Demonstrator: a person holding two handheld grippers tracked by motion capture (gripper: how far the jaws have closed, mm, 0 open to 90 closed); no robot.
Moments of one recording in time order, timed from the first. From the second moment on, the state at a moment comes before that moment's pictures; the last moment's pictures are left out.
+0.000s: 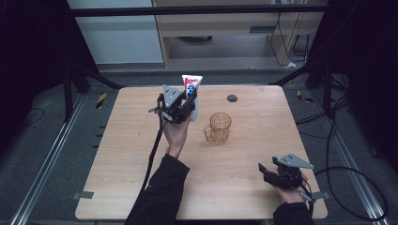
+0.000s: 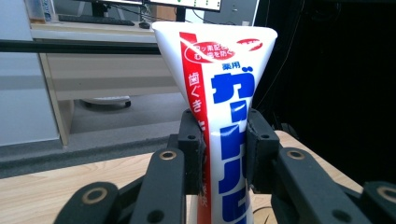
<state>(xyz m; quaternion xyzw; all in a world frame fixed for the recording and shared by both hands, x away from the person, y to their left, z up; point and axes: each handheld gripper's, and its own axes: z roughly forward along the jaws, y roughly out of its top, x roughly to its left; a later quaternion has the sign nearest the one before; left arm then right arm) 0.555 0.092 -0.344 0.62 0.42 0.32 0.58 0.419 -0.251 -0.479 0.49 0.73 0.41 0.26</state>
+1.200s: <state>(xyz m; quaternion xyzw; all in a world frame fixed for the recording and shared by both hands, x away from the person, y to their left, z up) 0.579 0.023 -0.365 0.62 0.41 0.32 0.58 0.420 -0.254 -0.480 0.50 0.72 0.41 0.25</state>
